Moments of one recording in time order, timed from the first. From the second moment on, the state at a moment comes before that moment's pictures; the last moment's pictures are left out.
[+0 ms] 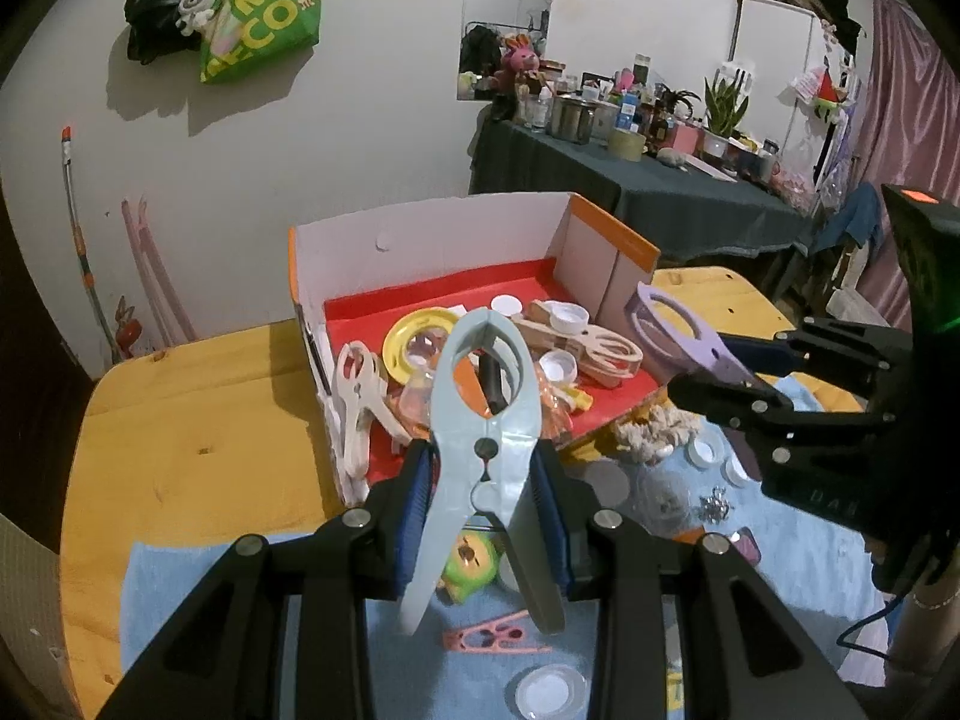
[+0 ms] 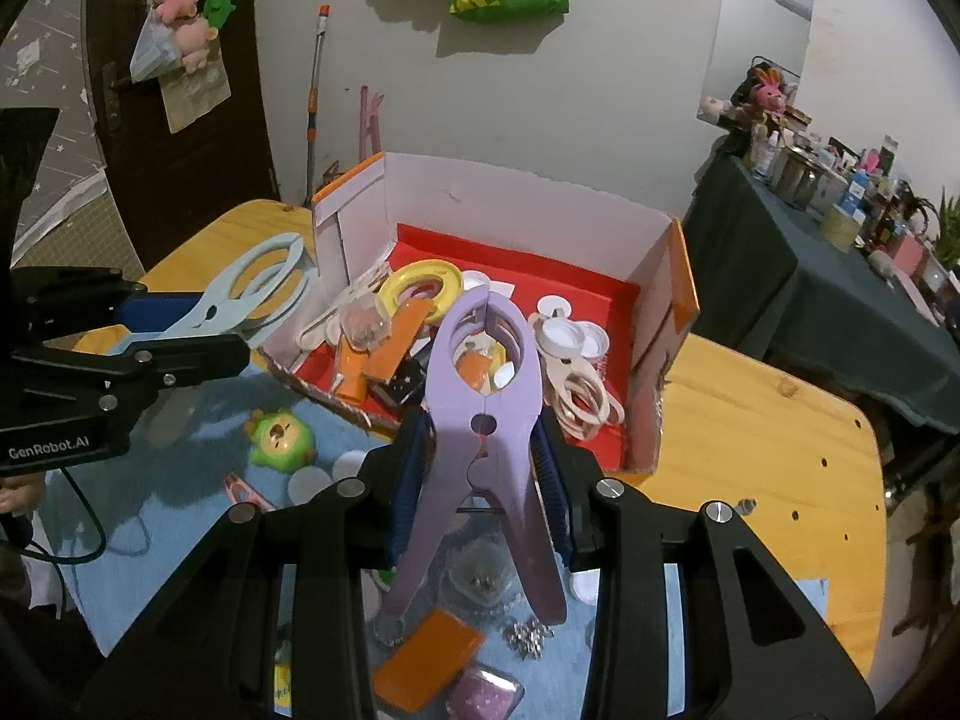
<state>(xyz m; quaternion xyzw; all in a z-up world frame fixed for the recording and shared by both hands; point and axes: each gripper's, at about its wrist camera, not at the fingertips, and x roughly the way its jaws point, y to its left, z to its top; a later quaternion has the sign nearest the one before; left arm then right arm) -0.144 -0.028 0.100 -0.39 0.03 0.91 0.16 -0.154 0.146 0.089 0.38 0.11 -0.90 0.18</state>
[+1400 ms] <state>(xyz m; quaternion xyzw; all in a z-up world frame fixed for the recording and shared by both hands) -0.265 -0.015 0.057 -0.46 -0.01 0.88 0.14 -0.259 0.122 0.047 0.45 0.08 -0.87 0.18</state>
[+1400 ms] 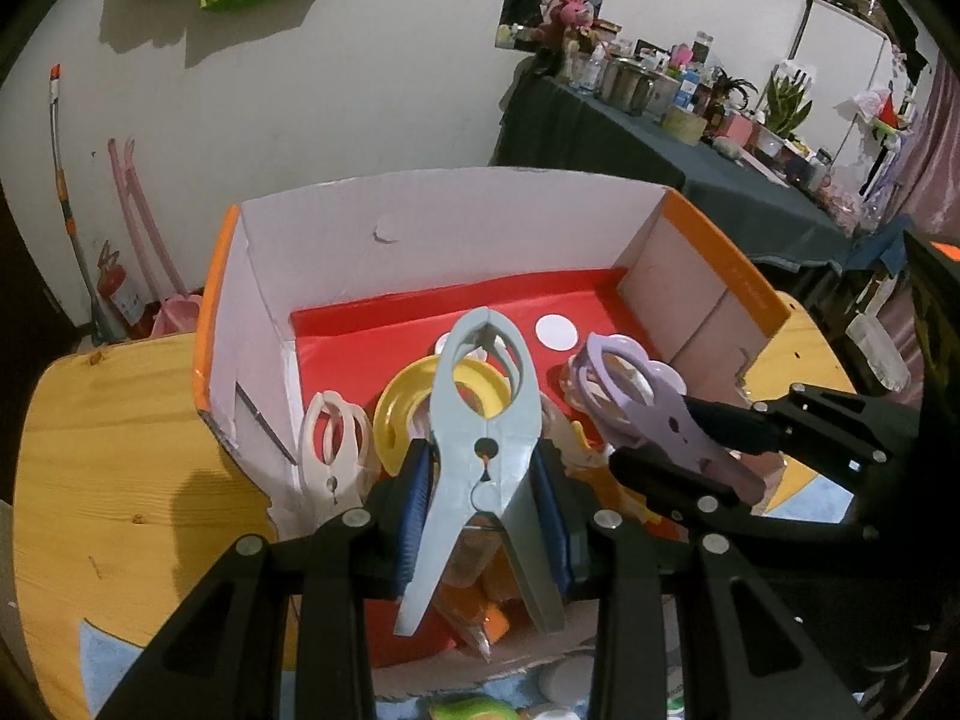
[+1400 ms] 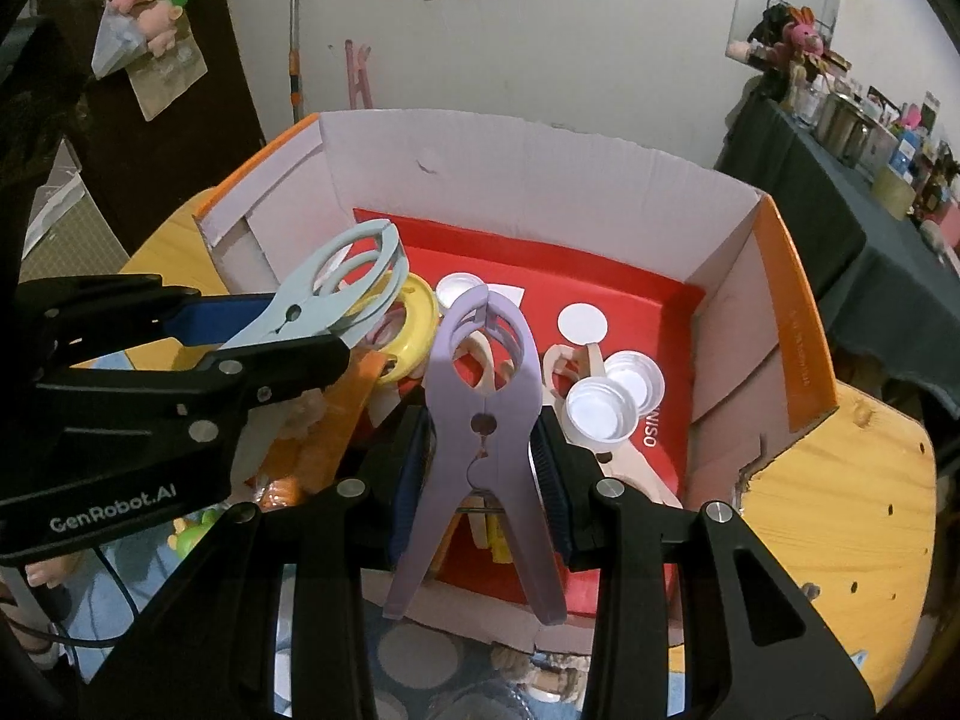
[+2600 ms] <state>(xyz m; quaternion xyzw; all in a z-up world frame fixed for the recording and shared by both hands) -0.277 -0.019 0.043 -0.47 -0.01 0.87 0.13 -0.267 0.122 0.027 0.47 0.08 -0.86 0.19</state>
